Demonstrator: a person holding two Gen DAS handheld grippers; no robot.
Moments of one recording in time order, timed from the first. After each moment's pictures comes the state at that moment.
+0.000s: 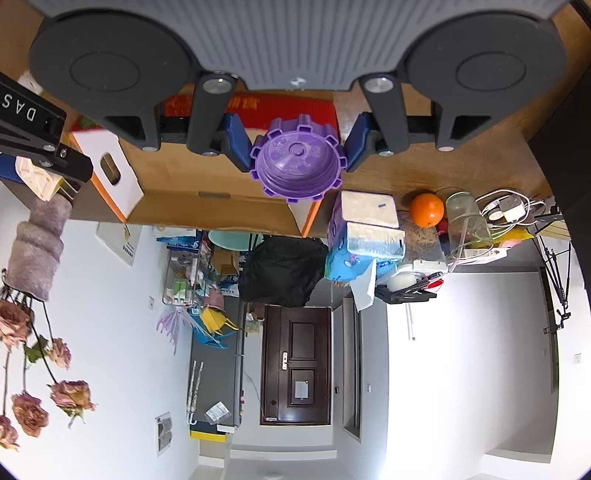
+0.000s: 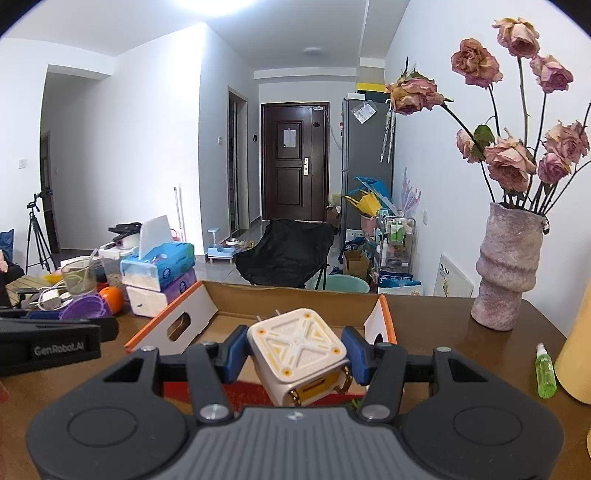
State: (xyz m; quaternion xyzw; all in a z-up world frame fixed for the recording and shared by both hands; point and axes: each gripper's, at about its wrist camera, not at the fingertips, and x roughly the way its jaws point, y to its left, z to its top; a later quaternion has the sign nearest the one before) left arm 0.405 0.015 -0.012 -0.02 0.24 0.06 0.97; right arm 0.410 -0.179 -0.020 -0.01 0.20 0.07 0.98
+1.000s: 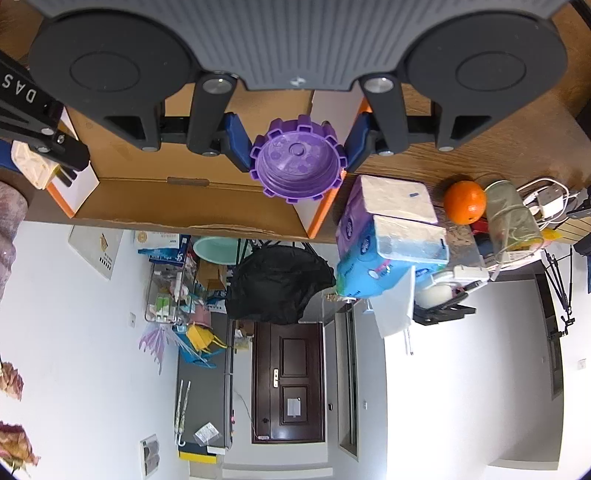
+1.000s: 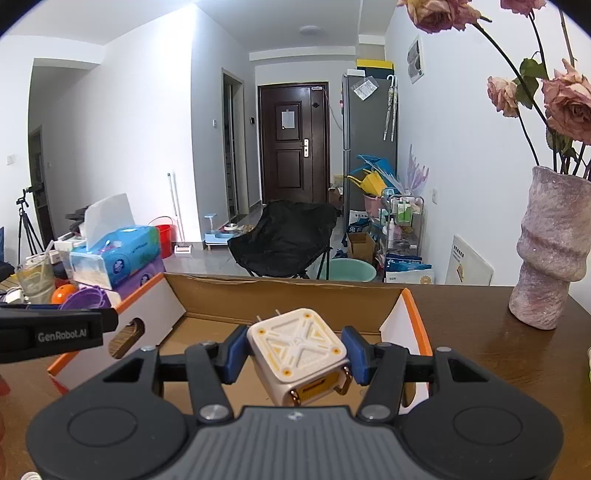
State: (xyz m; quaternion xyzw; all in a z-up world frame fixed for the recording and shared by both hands) left arm 0.531 0.013 -0.061 -0.01 0.27 0.08 0.96; right arm 0.533 -0.181 -0.074 0.00 0.22 0.08 0.97
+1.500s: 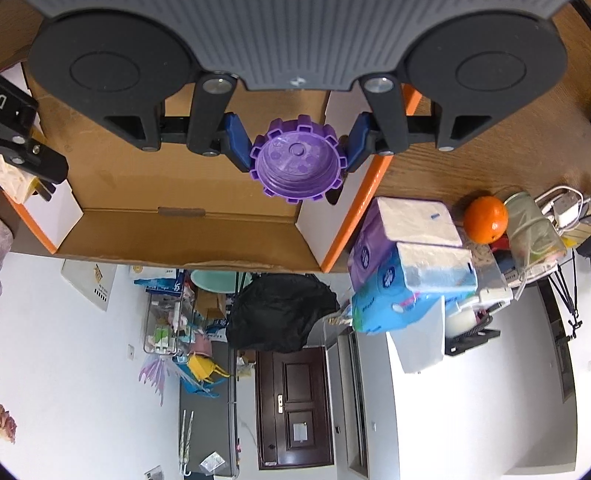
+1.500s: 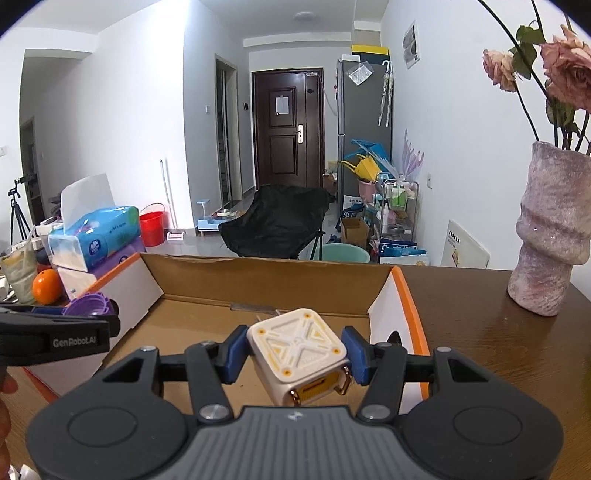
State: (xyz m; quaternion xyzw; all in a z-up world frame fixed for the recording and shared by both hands) left arm 0.562 0.005 -0.094 0.01 0.32 0.08 0.95; right arm 0.551 -0.193 -0.097 0.00 0.25 0.07 0.97
